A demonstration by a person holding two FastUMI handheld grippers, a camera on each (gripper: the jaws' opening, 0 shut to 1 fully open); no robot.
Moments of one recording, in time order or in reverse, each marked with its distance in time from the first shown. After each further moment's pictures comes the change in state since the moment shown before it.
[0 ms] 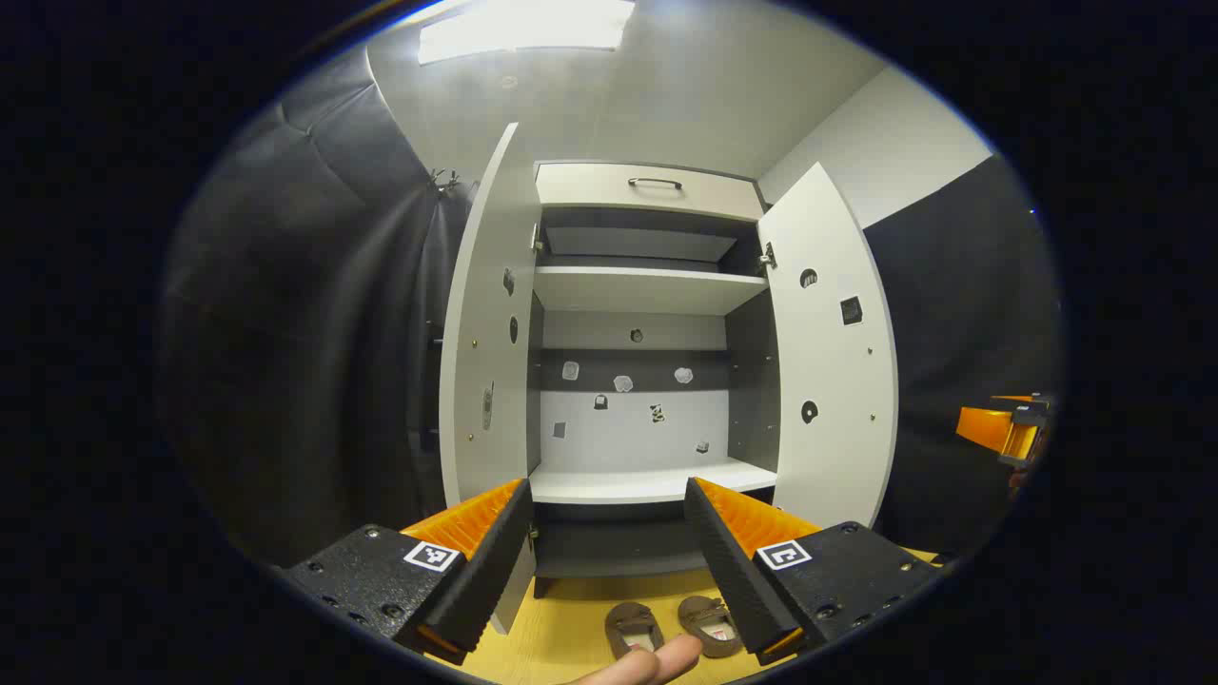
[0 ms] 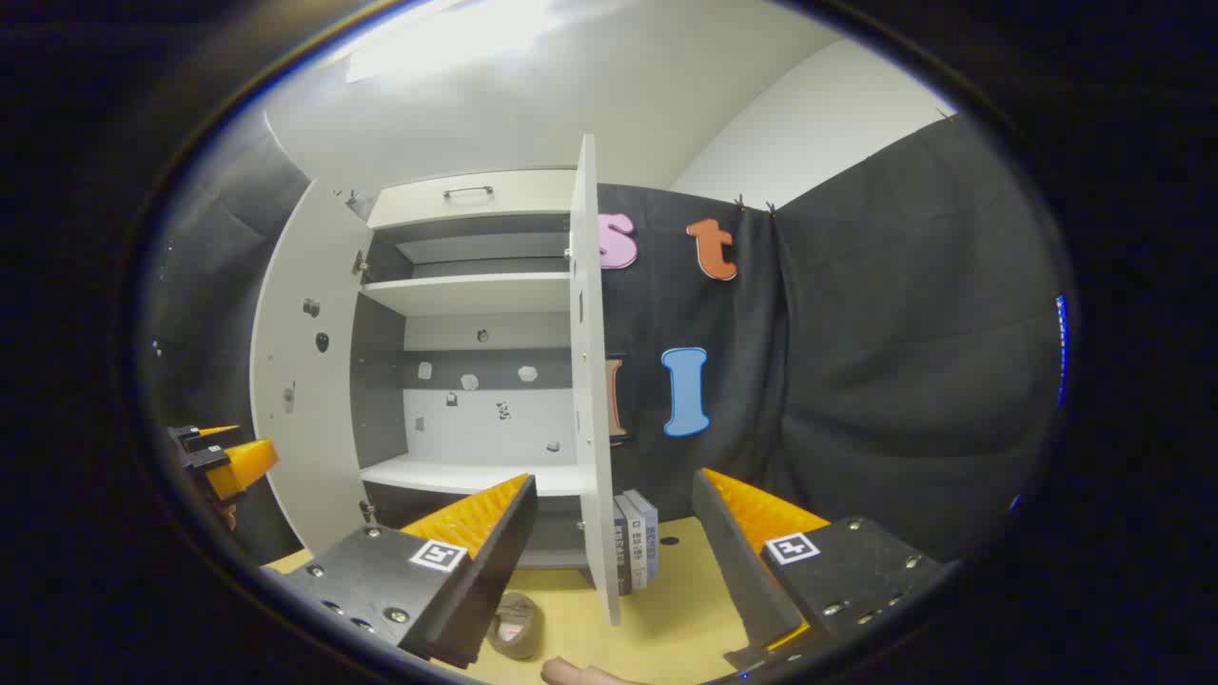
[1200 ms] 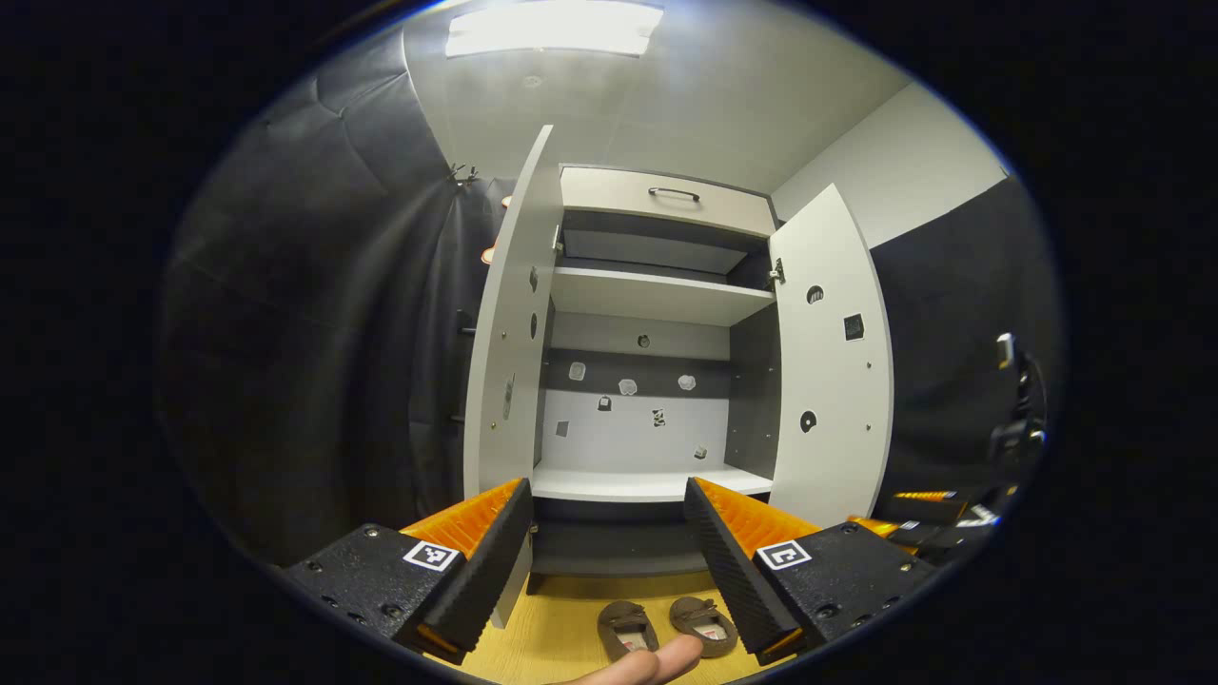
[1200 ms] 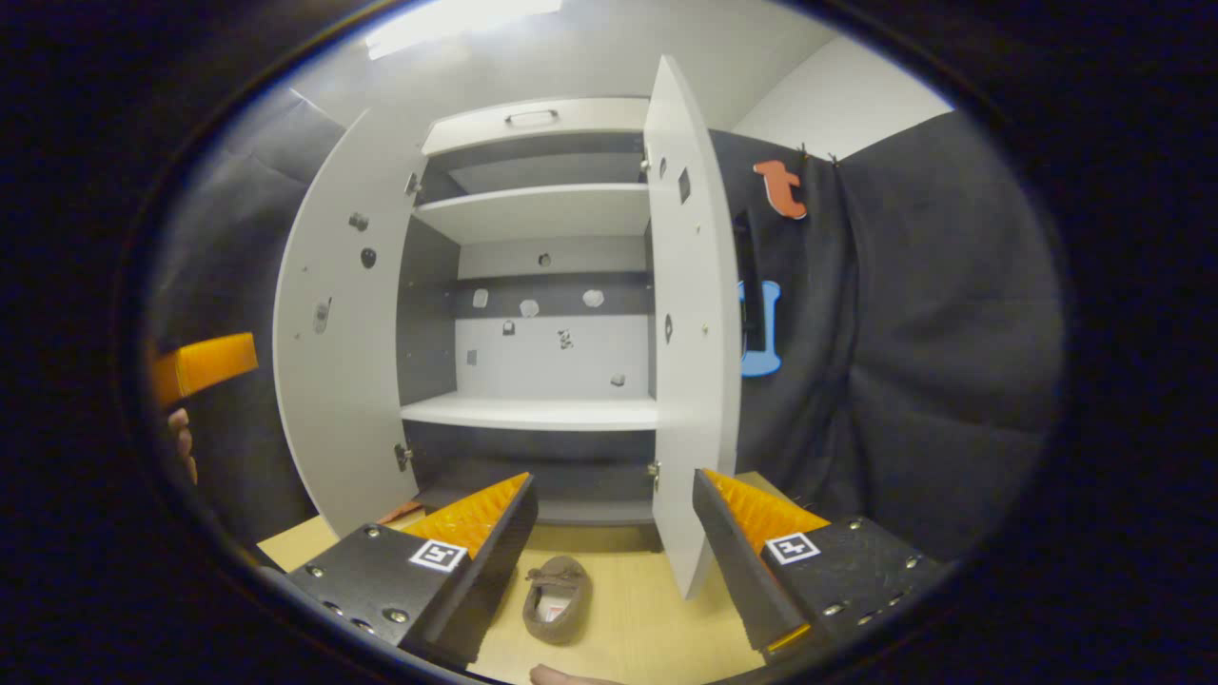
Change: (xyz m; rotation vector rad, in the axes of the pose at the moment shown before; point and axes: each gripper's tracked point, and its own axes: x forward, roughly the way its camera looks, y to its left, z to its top) left arm -0.019 0.022 -0.007 -0.063 -0.016 0.002; right arm 0.047 0.095 -0.146 -0.047 0.209 0.163
